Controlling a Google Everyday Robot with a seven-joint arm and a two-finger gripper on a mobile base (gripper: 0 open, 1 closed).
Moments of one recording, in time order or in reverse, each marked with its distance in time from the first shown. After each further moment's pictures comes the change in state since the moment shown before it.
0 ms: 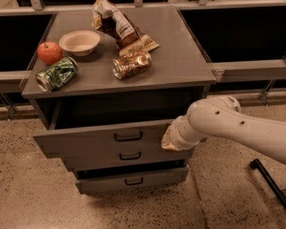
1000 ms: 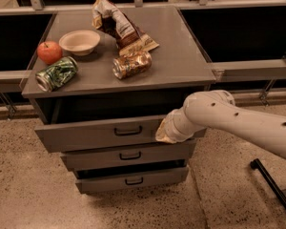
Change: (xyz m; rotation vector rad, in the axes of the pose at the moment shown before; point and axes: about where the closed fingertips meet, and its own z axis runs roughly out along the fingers) arm -0.019 -0.025 0.009 0.010 -0.057 -0.030
